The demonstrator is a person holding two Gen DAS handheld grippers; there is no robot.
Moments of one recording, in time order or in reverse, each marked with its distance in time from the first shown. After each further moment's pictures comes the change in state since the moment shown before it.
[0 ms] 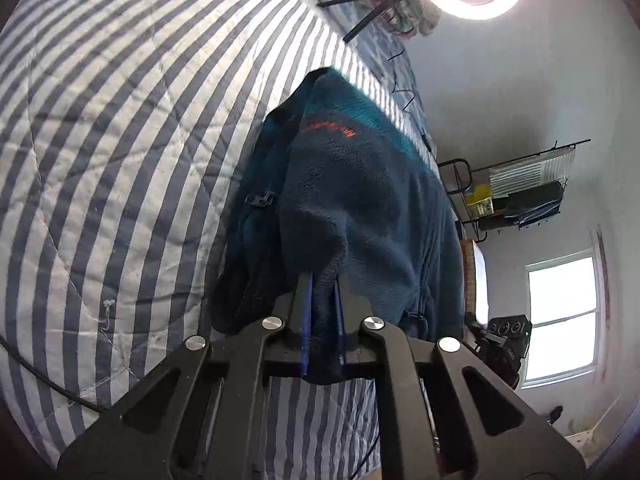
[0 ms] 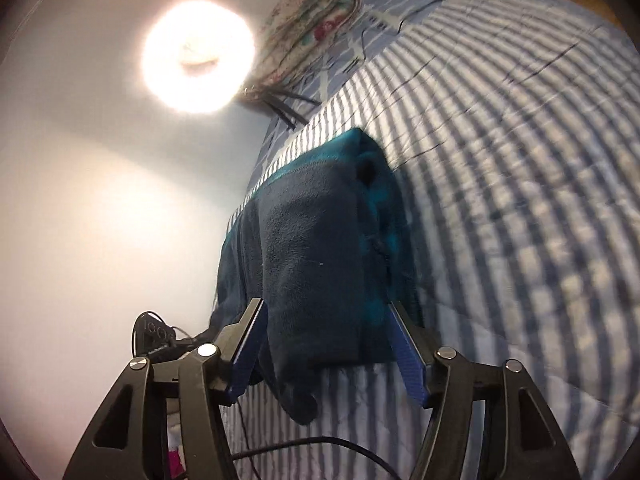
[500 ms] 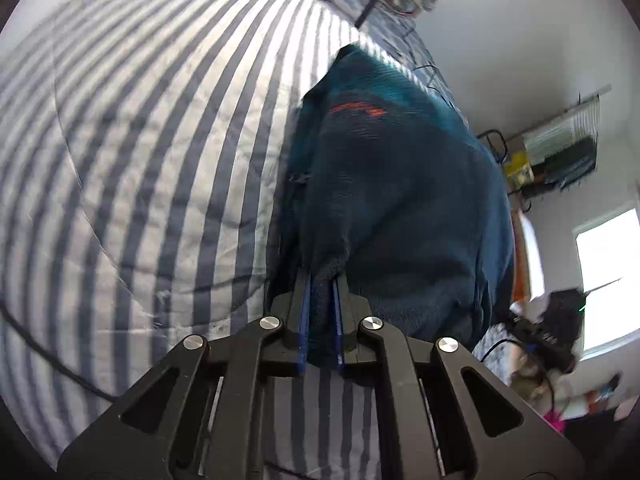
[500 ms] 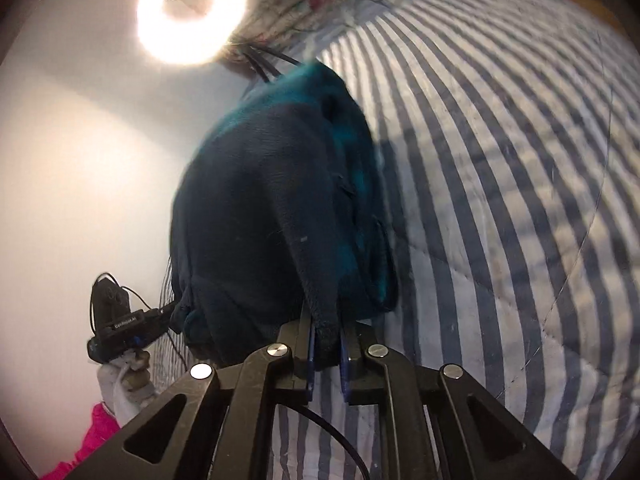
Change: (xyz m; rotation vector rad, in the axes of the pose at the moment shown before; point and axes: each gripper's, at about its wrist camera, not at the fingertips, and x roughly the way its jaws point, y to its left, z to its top) left arm -0.004 0.005 -0.023 0.186 0.007 0.208; right arm 0.006 0.013 -0.028 -0.176 0.073 -0.251
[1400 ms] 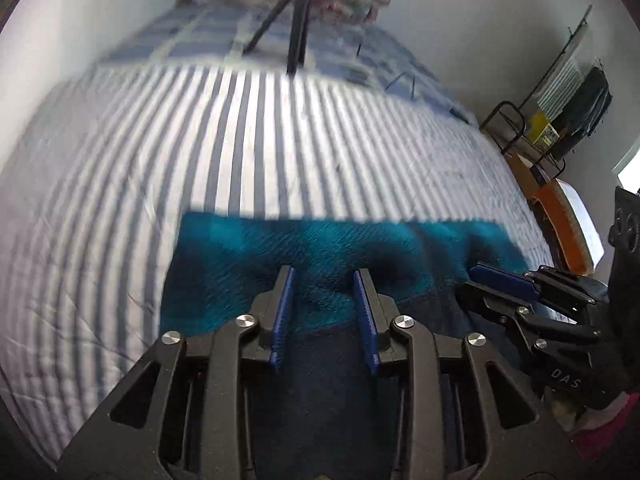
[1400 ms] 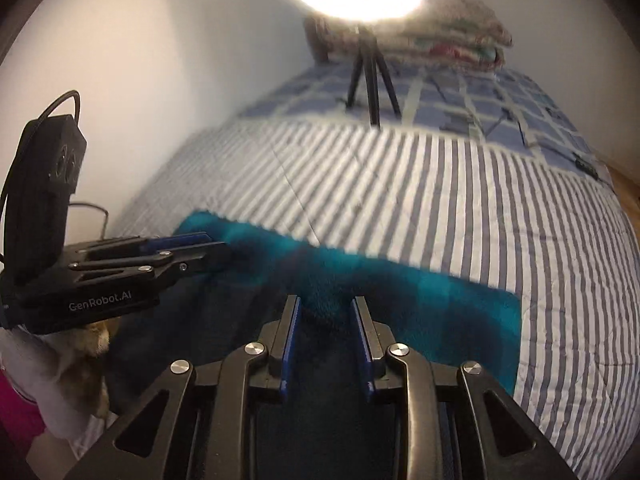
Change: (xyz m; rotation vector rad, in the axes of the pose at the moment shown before) left arm 0.099 -0.101 0.104 0.237 -0.092 0.142; right arm 0.123 0.118 0.105 -0.494 0.039 -0.245
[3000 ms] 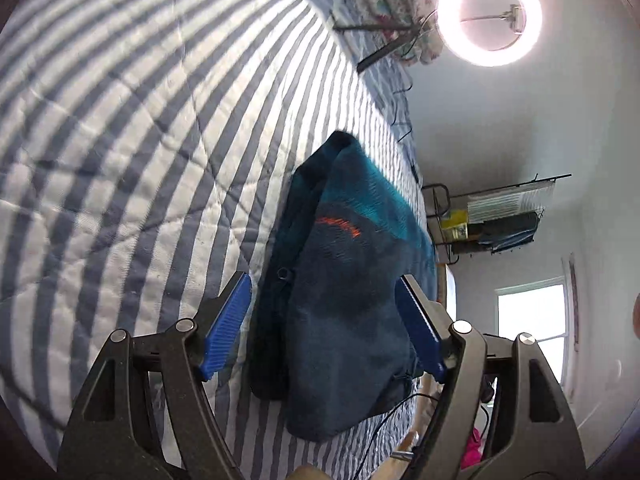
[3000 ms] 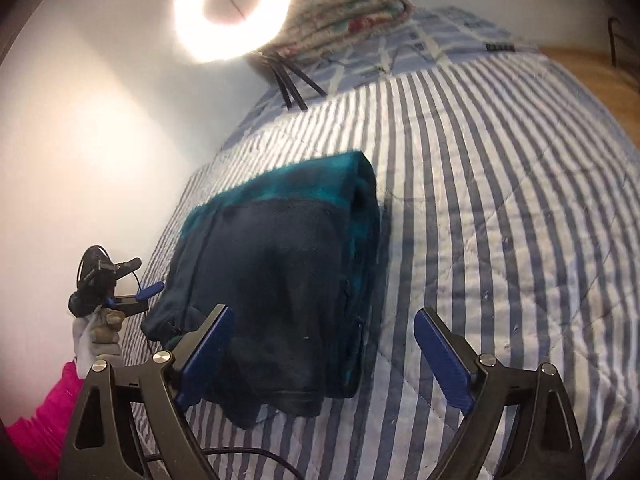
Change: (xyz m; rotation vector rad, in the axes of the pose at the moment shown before) left arm -0.073 0.147 -0.083 -0.541 0.066 -0.443; right arm -0.093 -0.115 -0.115 0.380 -0.068 0.202
